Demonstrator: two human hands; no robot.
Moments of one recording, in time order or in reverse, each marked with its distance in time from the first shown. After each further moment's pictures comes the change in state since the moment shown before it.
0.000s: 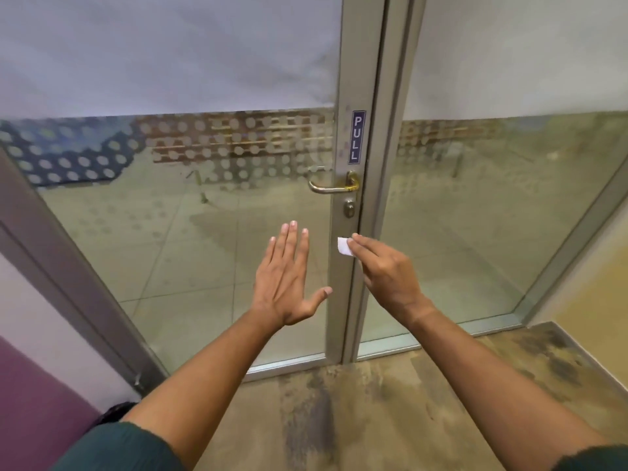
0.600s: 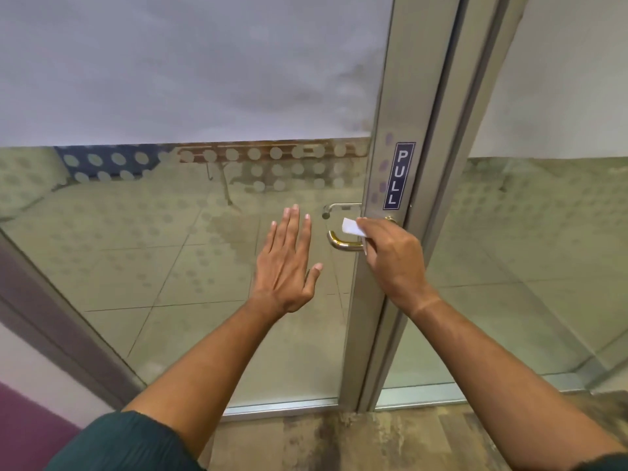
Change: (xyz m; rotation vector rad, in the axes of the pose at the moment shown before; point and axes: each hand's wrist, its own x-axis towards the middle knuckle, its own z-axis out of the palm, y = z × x) left_hand 0.189 -0.079 0.058 0.045 0.112 -0.087; right_hand 0.156 0.113 0.132 0.135 -0.021 0.138
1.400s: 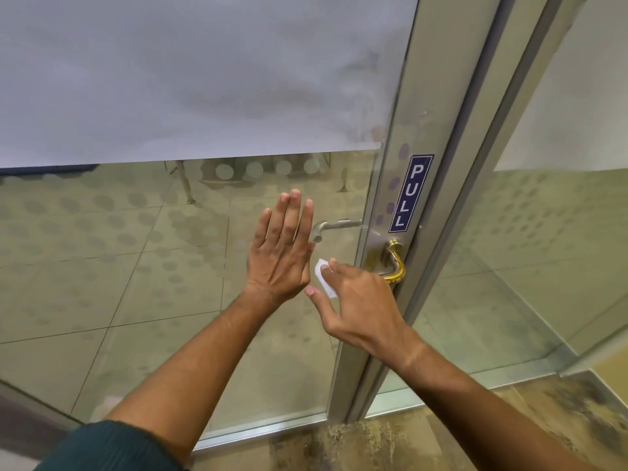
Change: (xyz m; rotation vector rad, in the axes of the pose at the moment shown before) left_hand 0.102 -0.035 0.065 0.074 0.535 0.139; right_hand 0.018 -0.020 0.061 -0.084 -0.401 0.100
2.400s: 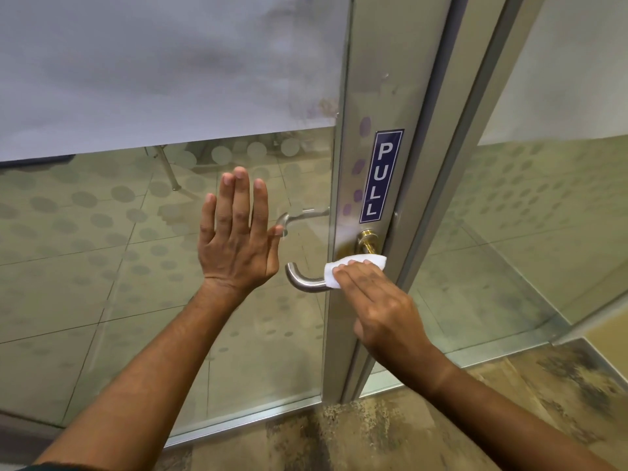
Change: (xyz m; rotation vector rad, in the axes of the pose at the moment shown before) left_hand 0.017 0.003 0.019 0.088 0.168 -0.007; right_hand -0.043 0.082 0.017 -0.092 0.303 -0.162
